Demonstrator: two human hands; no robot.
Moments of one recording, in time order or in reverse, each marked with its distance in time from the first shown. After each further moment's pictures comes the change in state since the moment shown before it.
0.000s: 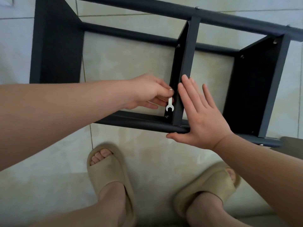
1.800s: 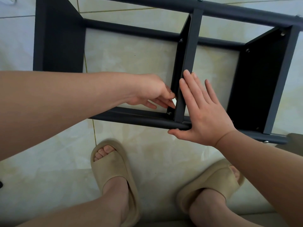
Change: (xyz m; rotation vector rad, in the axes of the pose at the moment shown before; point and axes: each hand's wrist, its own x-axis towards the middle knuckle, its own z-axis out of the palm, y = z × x) left_hand -0.004 0.009 0.003 0.191 -0.133 -0.107; right_hand 0.001 -0.001 0.000 -0.015 0.019 0.001
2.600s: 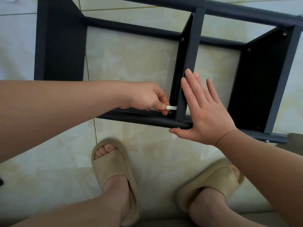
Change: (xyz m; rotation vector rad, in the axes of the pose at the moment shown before) left_hand -0.011 -0.021 0.000 0.272 0.008 0.109; right_hand 0.000 0.001 0.003 -0.011 0.014 -0.001
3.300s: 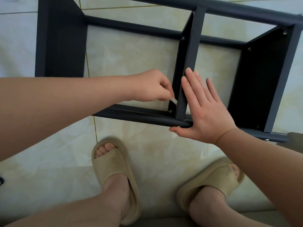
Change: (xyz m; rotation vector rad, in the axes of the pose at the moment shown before) left_hand 0.008 0.010 -0.006 0.064 0.196 0.123; right_hand 0.000 0.000 -0.001 0.000 -0.015 -0.001
